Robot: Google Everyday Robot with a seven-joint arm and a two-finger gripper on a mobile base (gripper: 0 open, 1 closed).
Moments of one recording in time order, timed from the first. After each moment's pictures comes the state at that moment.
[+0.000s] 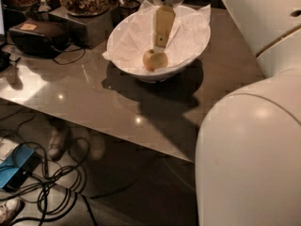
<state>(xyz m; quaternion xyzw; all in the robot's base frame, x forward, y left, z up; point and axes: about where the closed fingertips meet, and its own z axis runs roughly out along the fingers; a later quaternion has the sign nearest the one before) 0.670 -0.032 0.971 -0.69 0.71 -0.01 0.17</state>
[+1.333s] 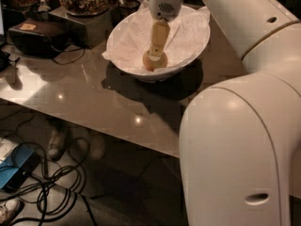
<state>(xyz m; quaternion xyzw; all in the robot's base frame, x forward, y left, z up) 0.687 -0.030 0.925 -0.67 0.73 0.02 0.13</state>
